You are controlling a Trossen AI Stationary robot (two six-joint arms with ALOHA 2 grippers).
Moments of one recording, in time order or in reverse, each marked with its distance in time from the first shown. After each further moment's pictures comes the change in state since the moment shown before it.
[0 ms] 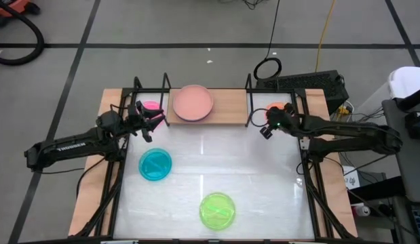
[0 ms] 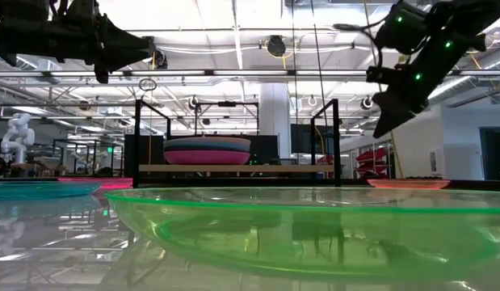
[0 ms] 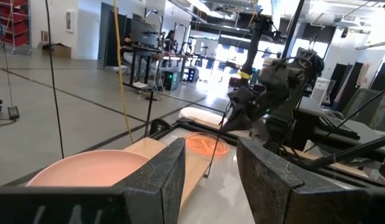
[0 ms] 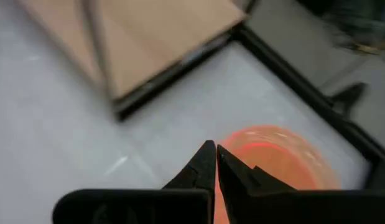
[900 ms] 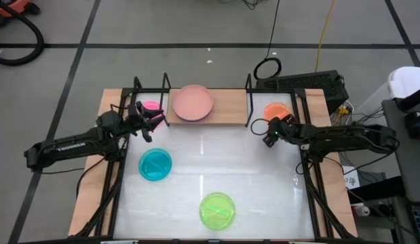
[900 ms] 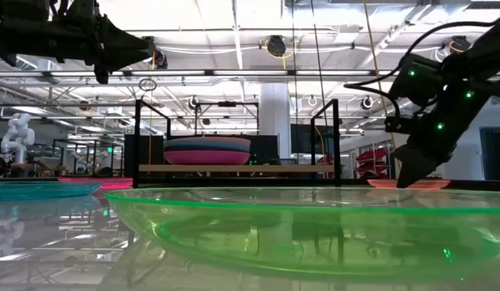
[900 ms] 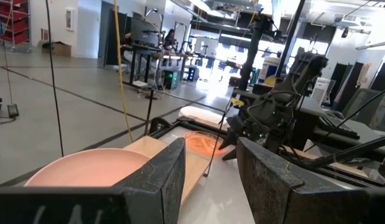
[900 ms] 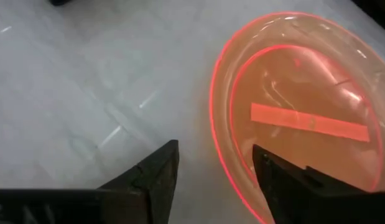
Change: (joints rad) left arm 0.000 0.000 0.000 -0.004 0.000 -0.005; right arm -0.064 0.152 -0.287 0.208 -0.009 0.079
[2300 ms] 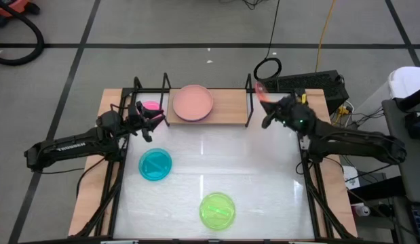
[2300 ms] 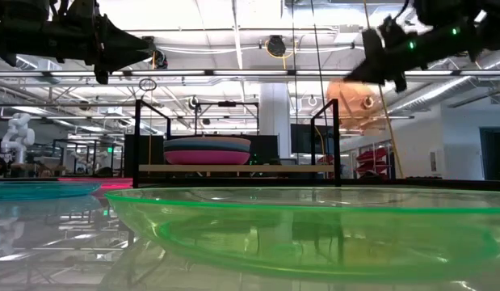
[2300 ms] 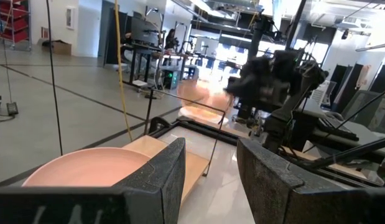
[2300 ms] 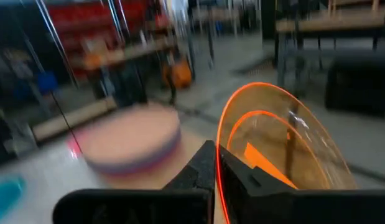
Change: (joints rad) left arm 0.000 0.000 0.000 0.000 -0.002 -0.010; right arm -0.002 -0.353 0.129 0.520 -0.145 -0.081
